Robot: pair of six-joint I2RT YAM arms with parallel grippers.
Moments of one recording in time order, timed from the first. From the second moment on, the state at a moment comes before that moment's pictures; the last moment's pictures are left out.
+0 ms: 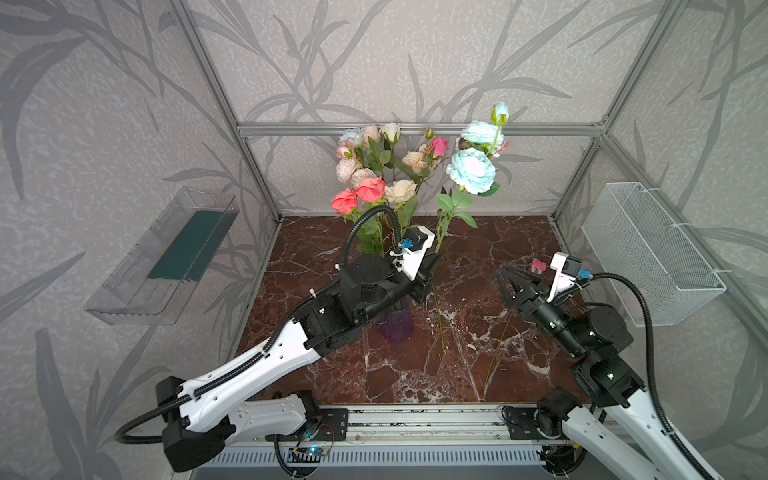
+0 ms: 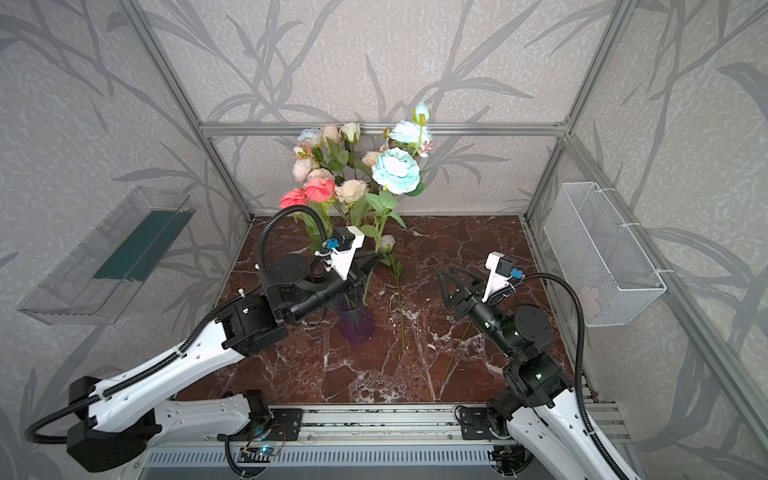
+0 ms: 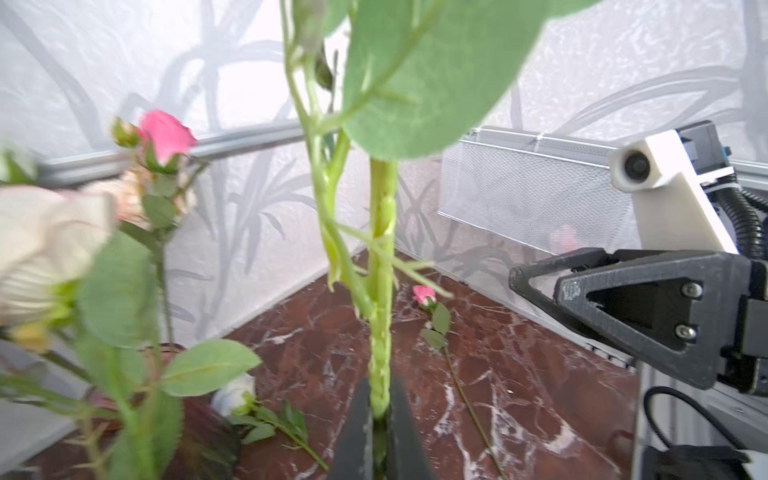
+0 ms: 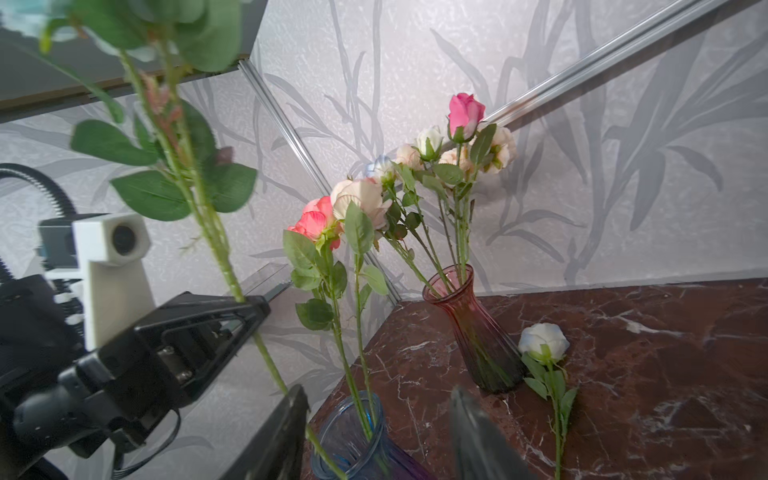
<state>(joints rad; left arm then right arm) -0.97 1.11 1.21 -0.15 -0.19 0.03 0.52 0.54 0.64 0.06 -0.14 0.61</state>
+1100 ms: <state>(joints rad) -0.86 1.00 0.75 -0.02 -0.33 -0.13 0.52 0.64 0.63 0.01 -0.10 0.60</state>
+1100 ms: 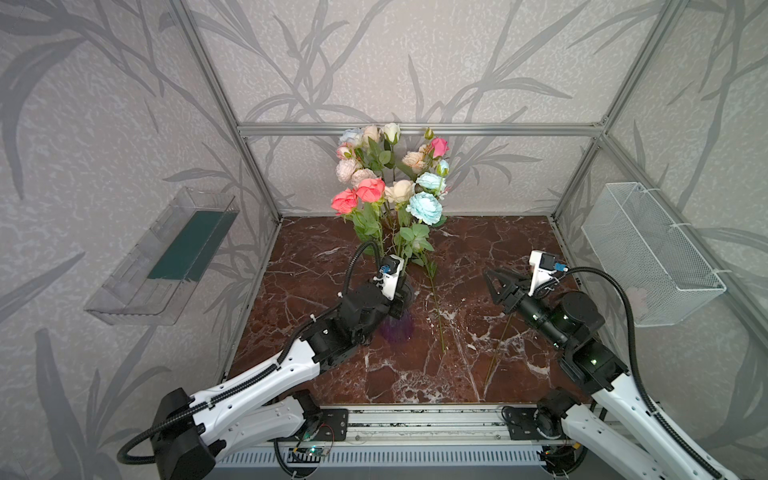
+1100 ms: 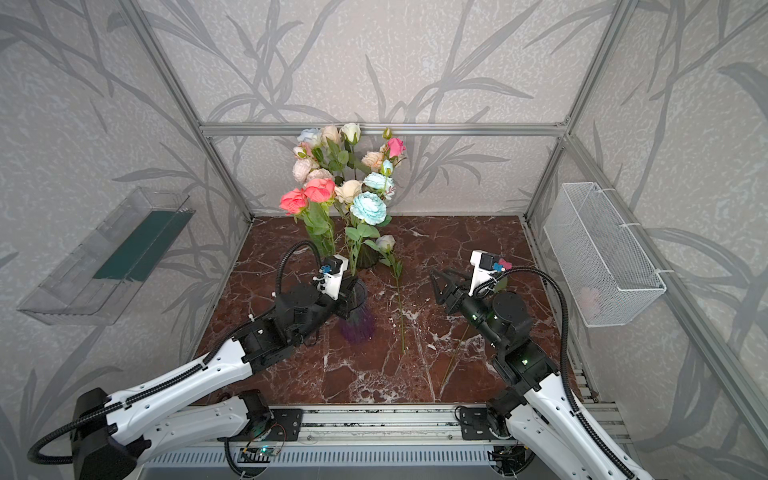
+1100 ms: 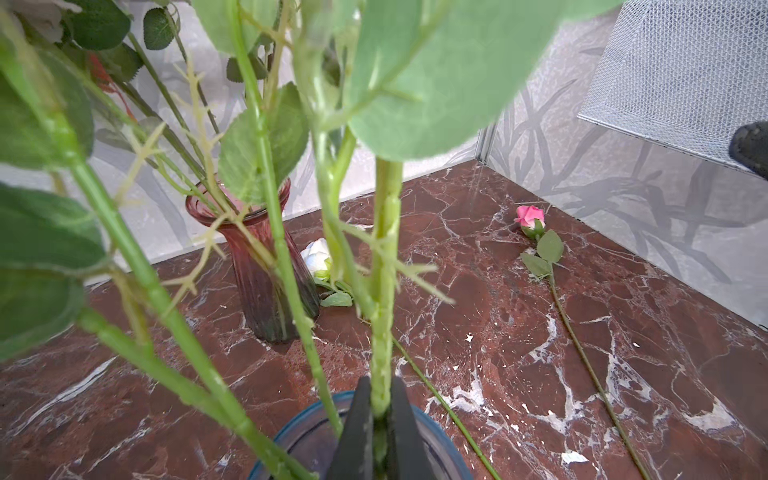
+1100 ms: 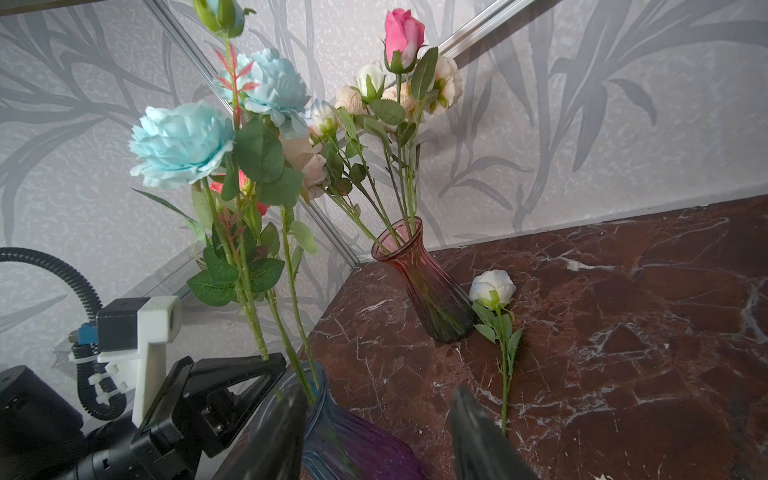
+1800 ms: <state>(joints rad) -0.86 0.74 0.76 -0.26 -0.25 -0.19 0.52 0.85 0.70 -0.07 -0.08 0.58</state>
